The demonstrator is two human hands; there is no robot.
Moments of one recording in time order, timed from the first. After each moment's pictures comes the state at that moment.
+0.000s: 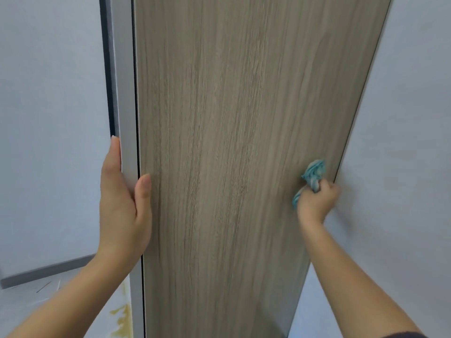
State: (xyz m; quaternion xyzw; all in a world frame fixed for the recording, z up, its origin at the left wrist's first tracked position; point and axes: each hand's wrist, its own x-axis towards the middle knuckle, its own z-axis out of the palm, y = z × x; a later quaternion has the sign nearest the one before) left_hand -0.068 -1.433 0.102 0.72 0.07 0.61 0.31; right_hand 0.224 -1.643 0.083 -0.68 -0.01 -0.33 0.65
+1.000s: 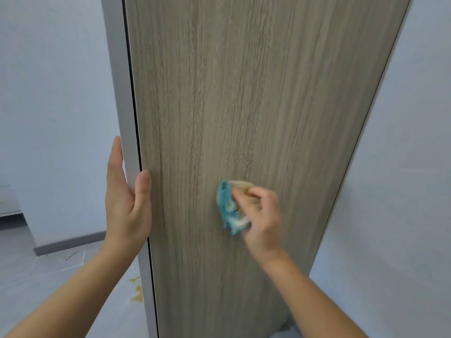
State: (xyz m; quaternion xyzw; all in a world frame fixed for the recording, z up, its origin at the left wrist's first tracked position) left_hand -0.070 -1.435 0.063 0.72 0.11 0.58 0.37; right_hand 0.103 -1.593 -0.001 -0.63 -0.46 -0.46 0.42
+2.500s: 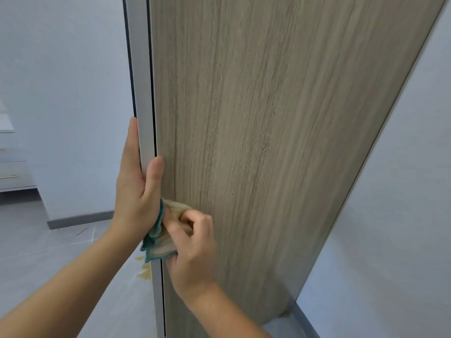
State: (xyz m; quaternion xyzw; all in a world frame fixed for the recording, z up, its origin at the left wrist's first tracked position) left_hand -0.077 -1.426 0.047 0.75 0.09 0.58 0.32; right_hand -0.029 -1.518 -0.050 -0.64 -0.48 -0.38 0.47
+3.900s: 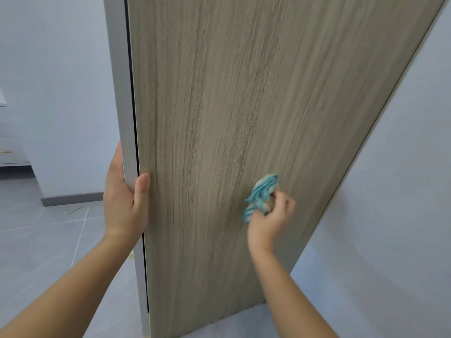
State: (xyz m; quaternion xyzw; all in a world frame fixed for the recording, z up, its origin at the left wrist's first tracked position) left_hand -0.070 -1.437 -0.021 0.73 0.21 0.55 0.35; right_hand 0.104 -1.604 -0.060 -0.68 -0.17 -0.29 0.65
